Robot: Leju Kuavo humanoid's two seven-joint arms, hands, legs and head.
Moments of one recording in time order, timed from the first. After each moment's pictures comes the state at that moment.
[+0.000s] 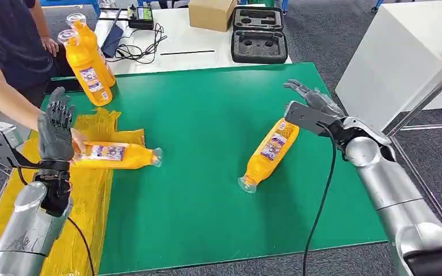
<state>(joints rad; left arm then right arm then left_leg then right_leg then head) -0.33 0.21 0.07 -1.32 0.43 -0.09 -0.39 -0.75 -0.29 0.38 -1.13 0.46 0.32 -0.23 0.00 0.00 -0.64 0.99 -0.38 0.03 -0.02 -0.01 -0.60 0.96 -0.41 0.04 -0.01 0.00</state>
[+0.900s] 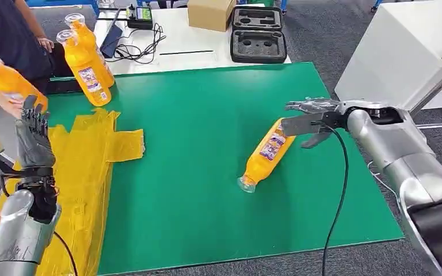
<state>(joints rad) -0.26 0.20 0.19 -1.37 0.37 -0.02 -0.38 -1.10 -0.25 0.72 -0.64 0.81 0.59 -0.46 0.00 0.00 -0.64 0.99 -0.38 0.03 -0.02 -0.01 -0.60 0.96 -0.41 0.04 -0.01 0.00</state>
